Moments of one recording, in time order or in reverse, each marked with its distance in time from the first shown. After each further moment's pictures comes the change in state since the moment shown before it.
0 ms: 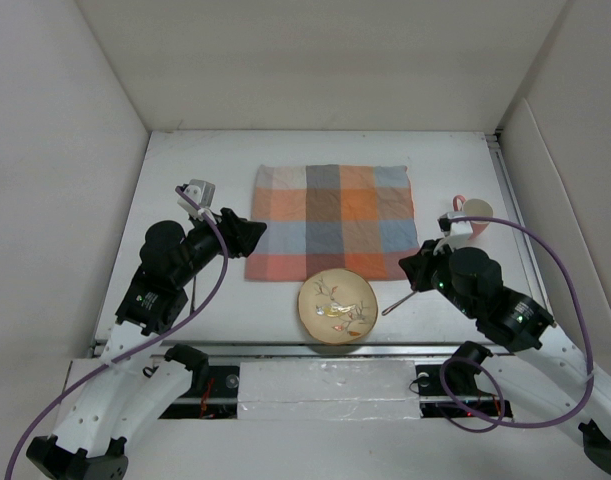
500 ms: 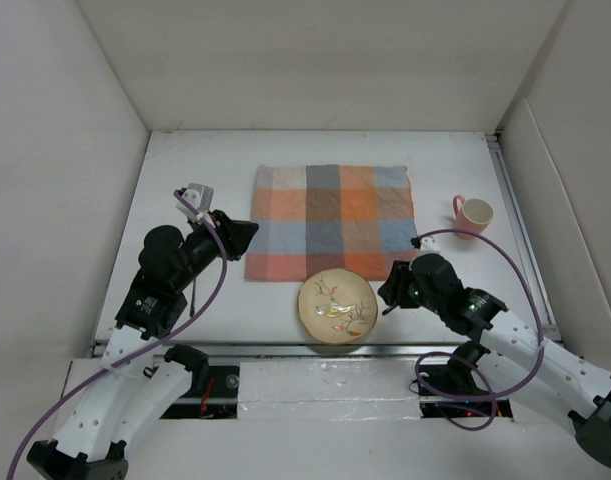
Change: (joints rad) left arm 0.000 -0.027 -0.030 0.014 -0.006 0.015; right arm -0.050 0.171 -0.269 0.107 -0.136 0.195
